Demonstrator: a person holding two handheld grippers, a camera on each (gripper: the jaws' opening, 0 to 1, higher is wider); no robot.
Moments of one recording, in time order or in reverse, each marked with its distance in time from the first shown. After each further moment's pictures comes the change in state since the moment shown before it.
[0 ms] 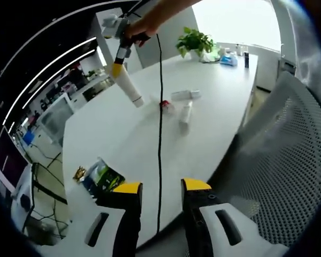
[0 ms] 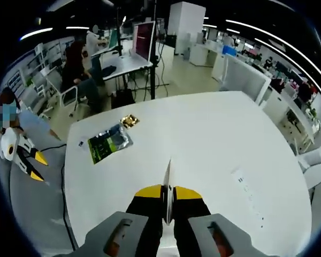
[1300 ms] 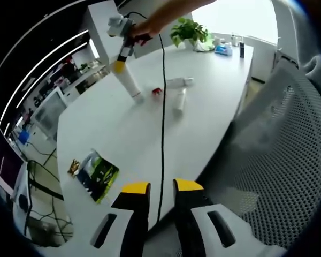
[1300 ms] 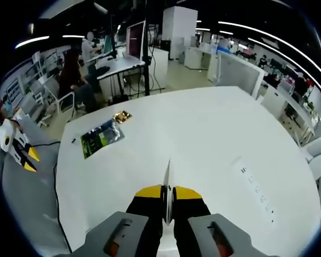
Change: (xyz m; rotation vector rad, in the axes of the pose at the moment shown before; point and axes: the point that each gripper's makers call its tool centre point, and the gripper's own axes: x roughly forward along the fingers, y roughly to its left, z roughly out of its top) left arm 0.004 -0.007 -0.019 0.026 0.086 -0.053; right arm 0.019 -0.022 -0.040 0.056 -0.064 -0.003
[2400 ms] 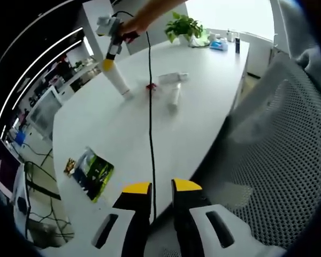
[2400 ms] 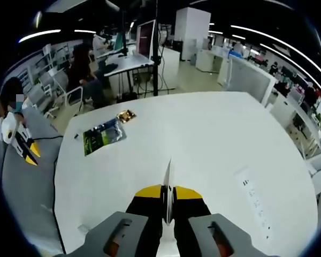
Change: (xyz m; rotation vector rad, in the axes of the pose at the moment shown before) left arm 0.004 -0.005 -0.006 0.017 0.035 -0.034; right arm 0.016 -0.009 0.013 -0.091 0.007 0.060
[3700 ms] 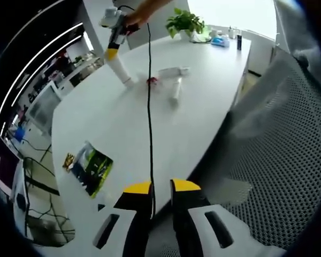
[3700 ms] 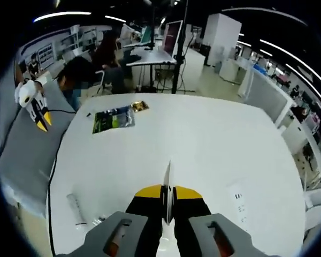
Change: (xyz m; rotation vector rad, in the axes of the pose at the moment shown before) left arm 0.002 0.001 -0.008 -0.015 0.041 -0.002; right arm -0.009 -0.015 -0.010 -0.235 -0.010 0.127
